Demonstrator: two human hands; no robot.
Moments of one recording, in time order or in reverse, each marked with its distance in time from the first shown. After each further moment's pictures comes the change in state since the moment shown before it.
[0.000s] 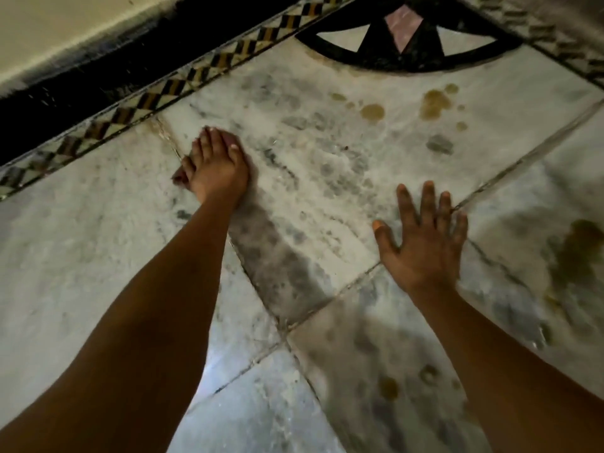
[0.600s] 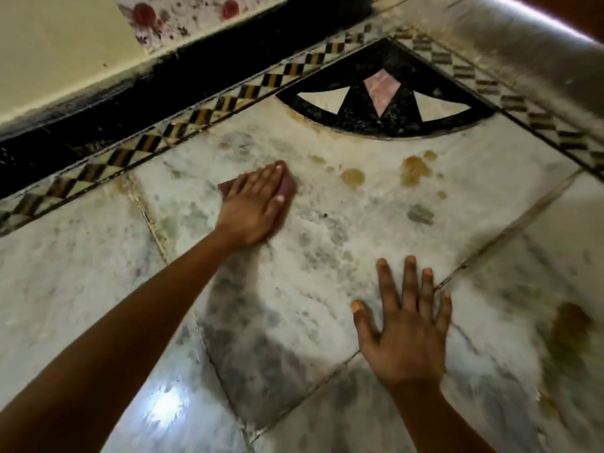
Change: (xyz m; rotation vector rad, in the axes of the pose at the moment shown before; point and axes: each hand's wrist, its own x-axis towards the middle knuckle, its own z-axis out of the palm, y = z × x) left_hand 0.025 0.067 0.012 0.022 -0.088 0.708; right_hand -0.002 0.001 -0.001 0.013 0.072 0.013
